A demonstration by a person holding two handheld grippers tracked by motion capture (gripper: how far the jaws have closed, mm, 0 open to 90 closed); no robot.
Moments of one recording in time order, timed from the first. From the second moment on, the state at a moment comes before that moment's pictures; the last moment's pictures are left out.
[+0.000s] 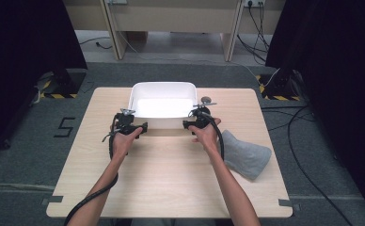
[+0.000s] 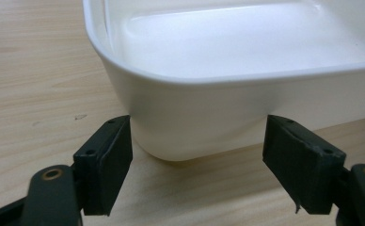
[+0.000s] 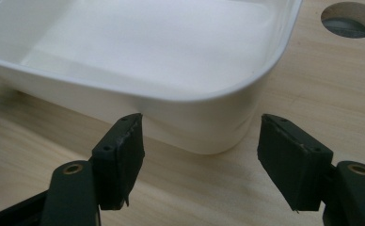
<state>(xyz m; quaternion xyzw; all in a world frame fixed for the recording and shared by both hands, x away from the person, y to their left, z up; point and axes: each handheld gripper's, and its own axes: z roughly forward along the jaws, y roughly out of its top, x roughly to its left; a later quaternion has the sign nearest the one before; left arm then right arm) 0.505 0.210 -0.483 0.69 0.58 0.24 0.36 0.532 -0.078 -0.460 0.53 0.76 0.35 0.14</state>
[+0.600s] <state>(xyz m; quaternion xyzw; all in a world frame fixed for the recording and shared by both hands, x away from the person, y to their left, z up) 0.529 0.191 -0.475 0.70 0.58 0.23 0.35 0.546 -0.079 -0.456 0.55 0.75 0.33 0.17</state>
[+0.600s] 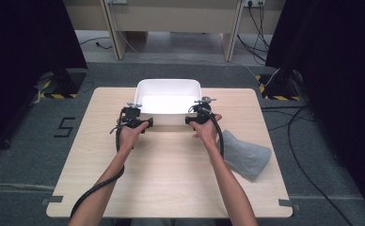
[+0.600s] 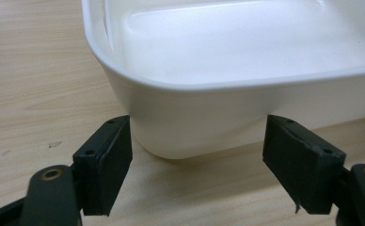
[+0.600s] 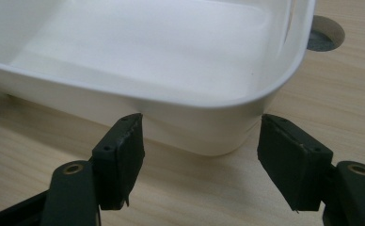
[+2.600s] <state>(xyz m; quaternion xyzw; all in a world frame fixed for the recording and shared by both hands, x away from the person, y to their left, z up) 0.380 0.199 -0.472 0.74 0.49 0.16 0.44 0.438 -0.197 -0.400 0.49 0.75 0.41 0.16</state>
